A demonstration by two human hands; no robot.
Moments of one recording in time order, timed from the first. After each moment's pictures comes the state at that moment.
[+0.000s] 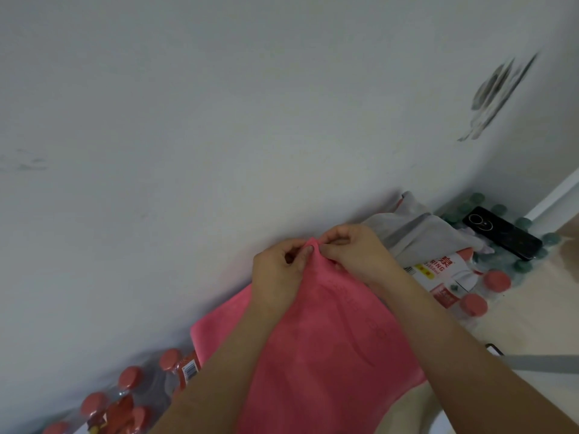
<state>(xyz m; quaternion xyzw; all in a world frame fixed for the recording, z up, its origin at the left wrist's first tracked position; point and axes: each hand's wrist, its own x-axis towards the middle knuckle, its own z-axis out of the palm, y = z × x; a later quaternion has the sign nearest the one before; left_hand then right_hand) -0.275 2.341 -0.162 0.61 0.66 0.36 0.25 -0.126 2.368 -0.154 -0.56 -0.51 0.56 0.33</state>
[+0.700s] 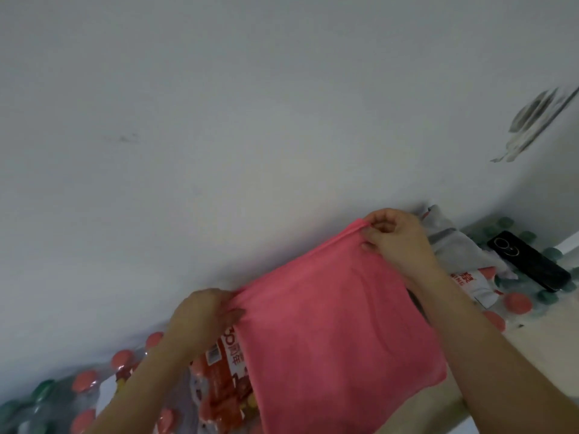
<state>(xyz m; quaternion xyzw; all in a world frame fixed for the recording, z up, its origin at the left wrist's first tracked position) -0.415 2.257 -0.156 0.67 0.73 0.00 0.12 -0.116 2.372 -0.134 -0.58 -0.50 0.49 0.43</state>
